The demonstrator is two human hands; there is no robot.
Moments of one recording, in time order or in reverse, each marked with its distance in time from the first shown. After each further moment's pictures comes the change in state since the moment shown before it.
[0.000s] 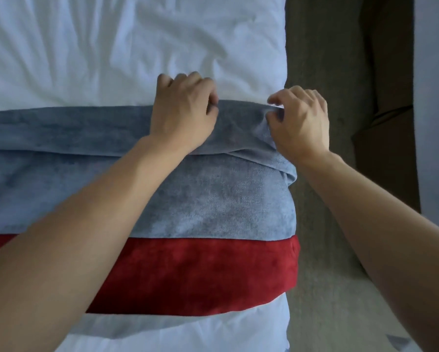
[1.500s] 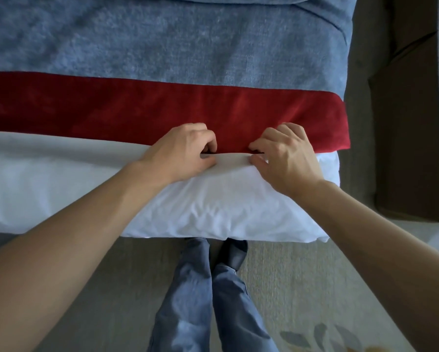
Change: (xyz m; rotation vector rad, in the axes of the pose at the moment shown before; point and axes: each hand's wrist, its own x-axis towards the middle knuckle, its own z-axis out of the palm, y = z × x) left_hand -0.348 -0.056 -0.023 -0.283 -0.389 0.088; right_hand -0.317 -0.152 0.025 -0.065 -0.163 -0.319
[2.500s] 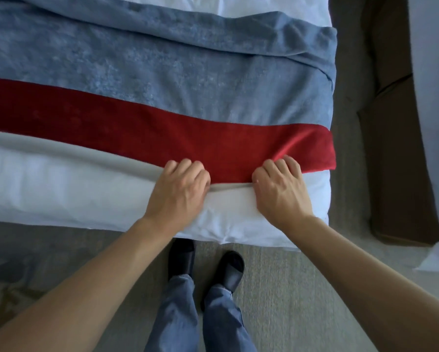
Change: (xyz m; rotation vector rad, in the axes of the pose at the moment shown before) left_hand -0.083 0.032 0.037 0.439 0.379 0.062; right_hand -0.054 -0.029 0.004 -0.241 0.022 0.044
